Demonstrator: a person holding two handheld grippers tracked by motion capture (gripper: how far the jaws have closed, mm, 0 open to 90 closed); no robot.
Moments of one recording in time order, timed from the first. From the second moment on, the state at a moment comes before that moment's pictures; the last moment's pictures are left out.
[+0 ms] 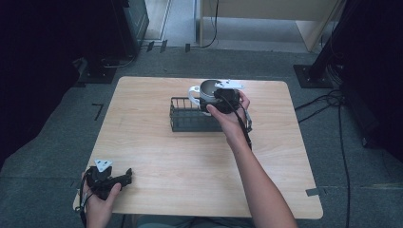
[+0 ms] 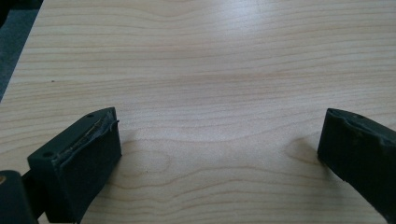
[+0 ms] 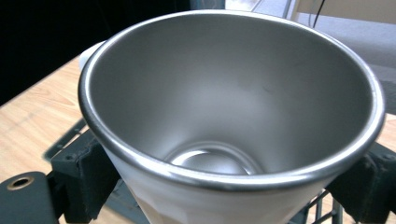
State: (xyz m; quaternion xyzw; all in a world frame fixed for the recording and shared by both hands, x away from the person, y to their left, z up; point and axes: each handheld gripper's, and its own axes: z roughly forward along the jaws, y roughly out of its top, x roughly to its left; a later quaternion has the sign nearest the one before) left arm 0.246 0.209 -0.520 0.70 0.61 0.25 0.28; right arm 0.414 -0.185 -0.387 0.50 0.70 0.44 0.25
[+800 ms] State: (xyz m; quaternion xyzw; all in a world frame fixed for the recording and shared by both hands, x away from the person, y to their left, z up) left arm 0.246 0.209 -0.520 0.70 0.61 0.25 0.28; right arm 0.428 -0.175 -0.428 0.52 0.71 0.40 0.23
